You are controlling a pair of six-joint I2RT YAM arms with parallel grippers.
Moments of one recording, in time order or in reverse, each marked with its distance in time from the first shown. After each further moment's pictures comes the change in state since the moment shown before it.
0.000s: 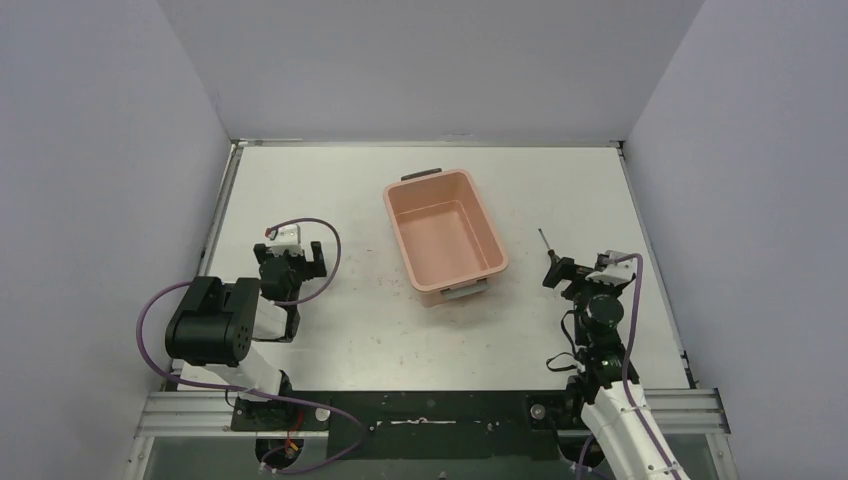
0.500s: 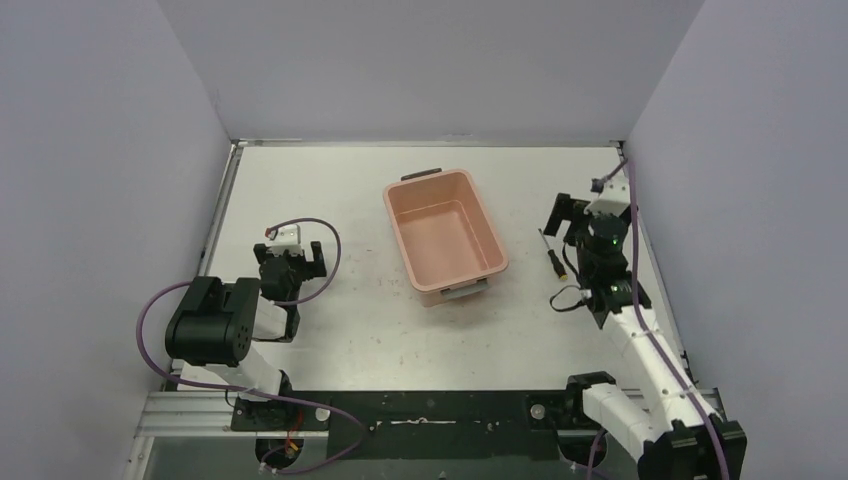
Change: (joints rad) left arm 0.000 0.000 0.000 0.000 0.000 0.000; right arm -0.001 0.420 0.466 -0.157 -0.003 -0.063
